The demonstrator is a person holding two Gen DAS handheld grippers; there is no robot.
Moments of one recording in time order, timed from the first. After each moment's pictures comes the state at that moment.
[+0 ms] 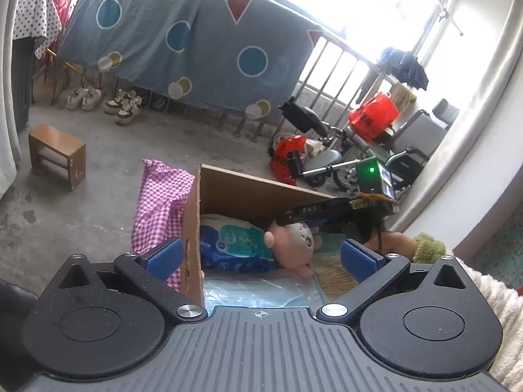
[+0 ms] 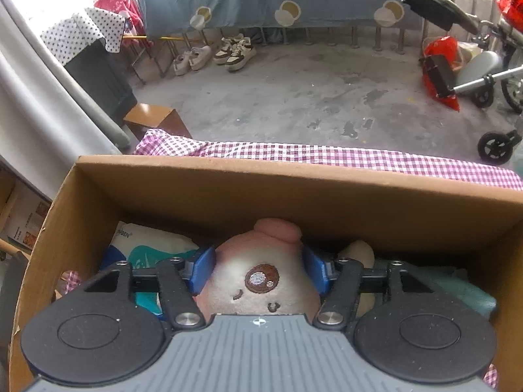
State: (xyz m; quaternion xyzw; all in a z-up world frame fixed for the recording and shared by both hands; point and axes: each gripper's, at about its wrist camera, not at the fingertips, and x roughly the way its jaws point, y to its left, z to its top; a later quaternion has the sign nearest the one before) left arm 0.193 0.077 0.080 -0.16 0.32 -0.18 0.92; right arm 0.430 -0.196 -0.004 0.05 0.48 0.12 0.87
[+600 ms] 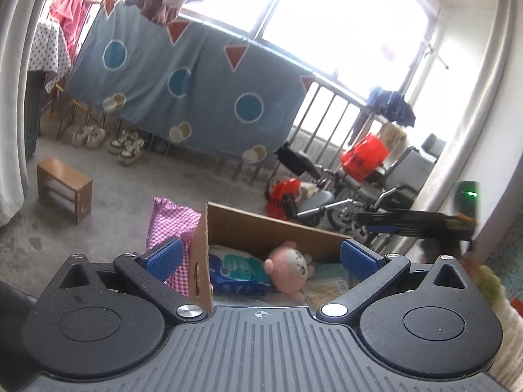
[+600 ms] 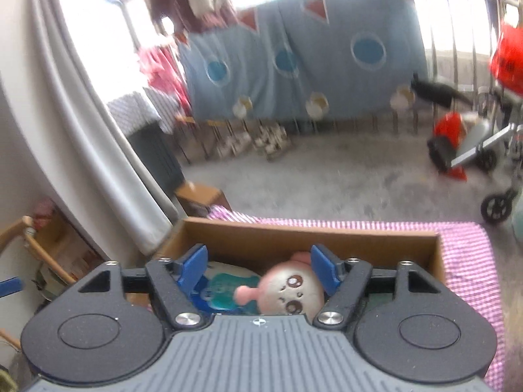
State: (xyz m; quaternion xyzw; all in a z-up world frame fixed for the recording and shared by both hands) left arm 0.133 0.107 0.103 -0.18 0.23 -0.18 0.94; right arm 0.284 -0.253 0.127 0.08 0.30 0.19 0.93
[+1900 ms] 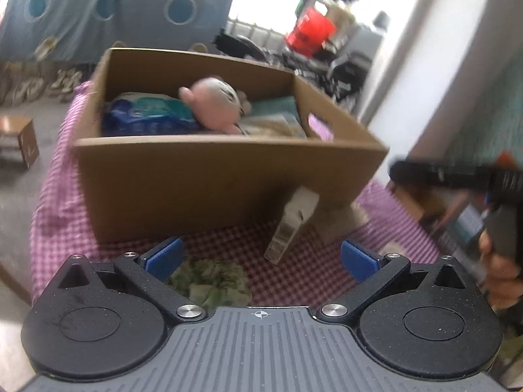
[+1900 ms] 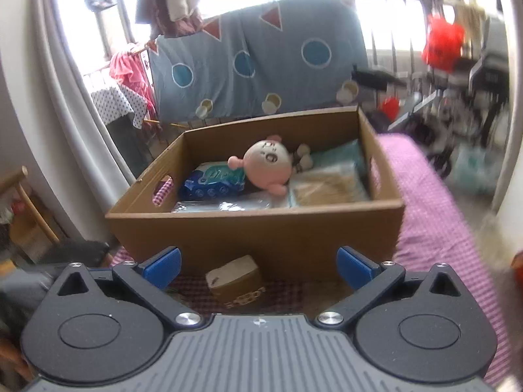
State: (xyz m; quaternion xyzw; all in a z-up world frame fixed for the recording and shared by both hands) left arm 0.083 -0.020 -0.022 -0.04 0.36 -0.29 0.88; right arm 0.059 -0.246 0.025 0.10 0.29 0.09 0.95
